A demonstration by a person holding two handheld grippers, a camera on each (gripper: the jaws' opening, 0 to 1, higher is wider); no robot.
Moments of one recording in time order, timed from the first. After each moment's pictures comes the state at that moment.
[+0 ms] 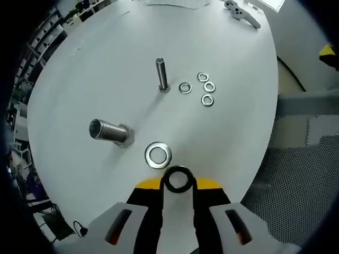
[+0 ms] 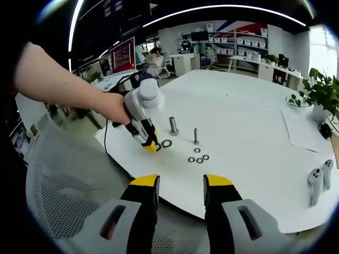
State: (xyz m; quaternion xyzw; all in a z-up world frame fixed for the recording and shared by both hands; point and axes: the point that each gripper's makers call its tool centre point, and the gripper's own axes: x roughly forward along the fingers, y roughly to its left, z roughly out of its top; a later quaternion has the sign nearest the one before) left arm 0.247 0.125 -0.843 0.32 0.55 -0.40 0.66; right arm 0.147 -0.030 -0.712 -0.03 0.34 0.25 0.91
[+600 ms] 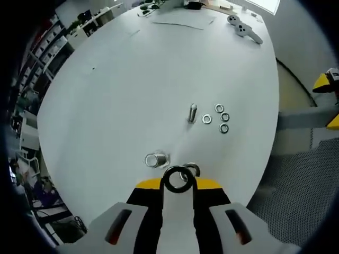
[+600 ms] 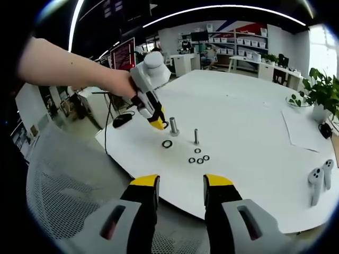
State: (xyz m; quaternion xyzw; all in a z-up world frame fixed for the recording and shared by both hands) left arm 0.303 0.119 -0.791 0.33 0.51 -0.40 0.68; right arm 0.148 -0.029 -0.711 -0.03 0.34 0.25 0.91
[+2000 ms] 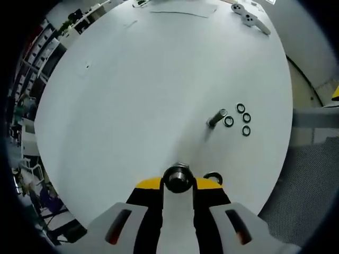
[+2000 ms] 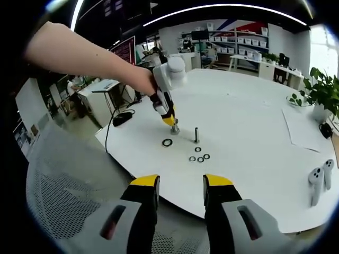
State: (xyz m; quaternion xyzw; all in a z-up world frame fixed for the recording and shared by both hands) left arm 0.339 0.114 -0.827 0.37 0.54 -0.39 0.65; right arm 0.147 -0.029 -0.714 -0.03 0.35 0.25 0.90
